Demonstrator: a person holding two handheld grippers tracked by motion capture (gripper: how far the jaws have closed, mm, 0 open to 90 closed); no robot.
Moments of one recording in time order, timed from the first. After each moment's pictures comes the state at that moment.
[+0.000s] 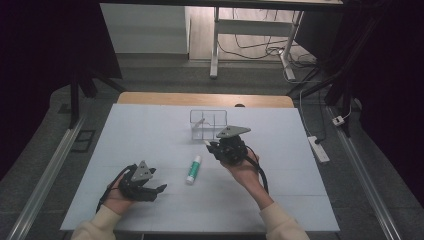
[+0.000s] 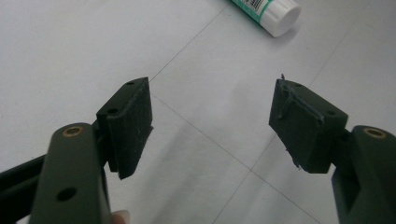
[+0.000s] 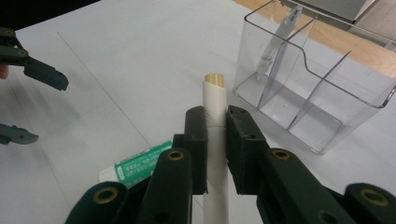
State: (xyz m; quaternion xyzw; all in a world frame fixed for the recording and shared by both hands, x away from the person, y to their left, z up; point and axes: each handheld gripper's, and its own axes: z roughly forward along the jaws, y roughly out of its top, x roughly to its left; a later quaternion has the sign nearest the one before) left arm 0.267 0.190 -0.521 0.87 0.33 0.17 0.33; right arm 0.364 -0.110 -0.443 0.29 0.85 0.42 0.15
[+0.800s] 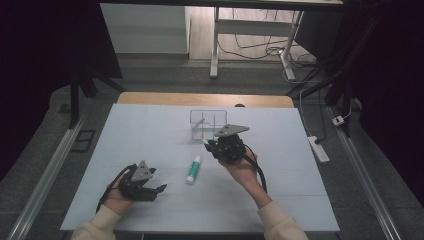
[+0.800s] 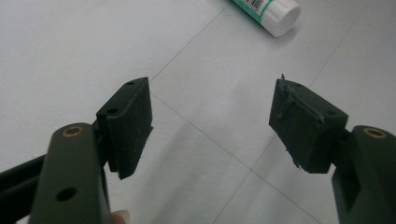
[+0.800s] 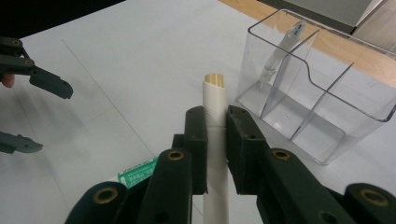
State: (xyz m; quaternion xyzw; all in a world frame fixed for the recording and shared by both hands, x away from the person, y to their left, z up) left arm 0.267 0.190 -0.522 0.87 0.33 0.17 0.33; right arm 0.365 -0.105 -0.440 0.28 0.85 0.42 0.15
